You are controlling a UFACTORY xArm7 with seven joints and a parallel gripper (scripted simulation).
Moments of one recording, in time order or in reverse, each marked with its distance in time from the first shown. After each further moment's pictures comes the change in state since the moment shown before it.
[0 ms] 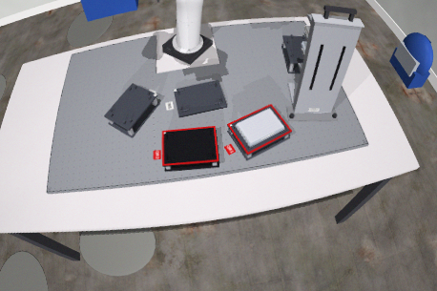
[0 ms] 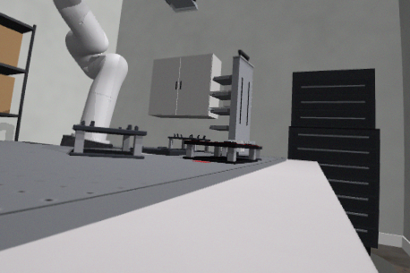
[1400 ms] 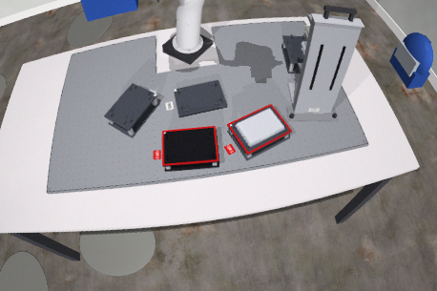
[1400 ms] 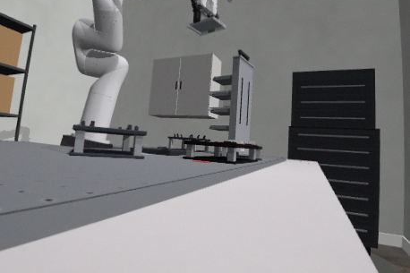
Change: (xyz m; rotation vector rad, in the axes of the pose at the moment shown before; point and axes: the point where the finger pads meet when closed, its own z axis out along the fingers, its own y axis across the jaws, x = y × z) arm -0.181 -0.021 0.000 0.003 0.001 -1.230
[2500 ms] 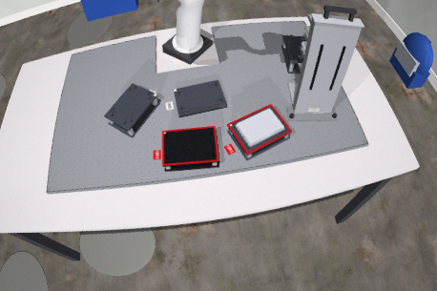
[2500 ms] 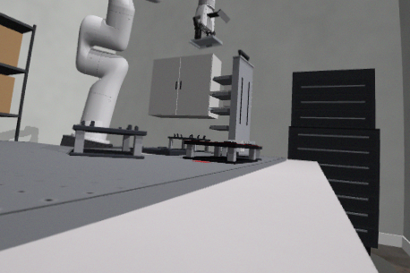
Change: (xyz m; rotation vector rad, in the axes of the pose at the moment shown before) arm -0.091 -0.113 0.001 -0.003 -0.001 -0.081
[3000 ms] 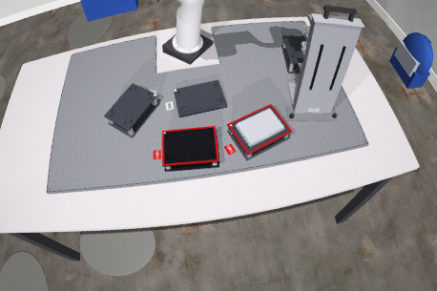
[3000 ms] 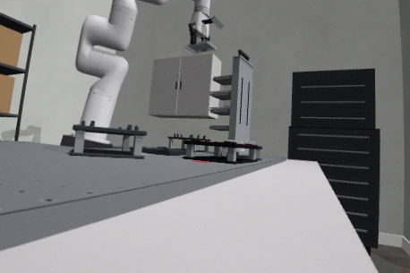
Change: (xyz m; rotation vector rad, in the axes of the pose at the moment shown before) arm -0.053 -0.038 0.000 0.000 -0.001 -0.001
